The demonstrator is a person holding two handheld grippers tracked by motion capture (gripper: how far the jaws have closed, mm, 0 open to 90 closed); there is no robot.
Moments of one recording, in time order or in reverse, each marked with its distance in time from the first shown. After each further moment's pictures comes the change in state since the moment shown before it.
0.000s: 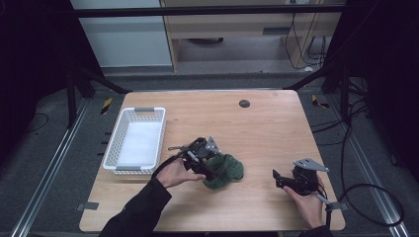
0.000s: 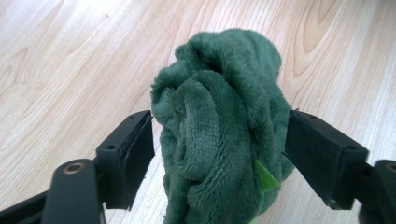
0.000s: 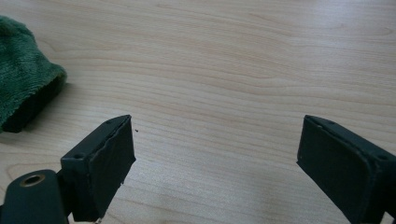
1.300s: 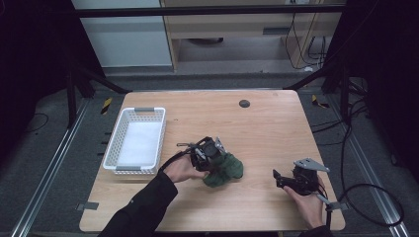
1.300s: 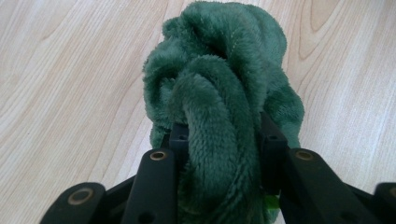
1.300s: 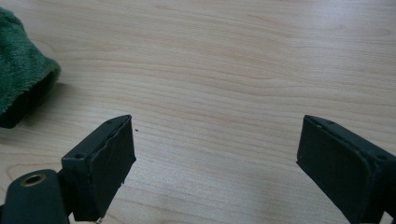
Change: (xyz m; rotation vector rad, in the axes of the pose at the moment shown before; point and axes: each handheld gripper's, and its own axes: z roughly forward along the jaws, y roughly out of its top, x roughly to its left) left arm 0.002 0.014 0.020 0.142 -0.036 0.035; right arm -0.001 0.000 -0.001 -0.002 -0.002 -0.001
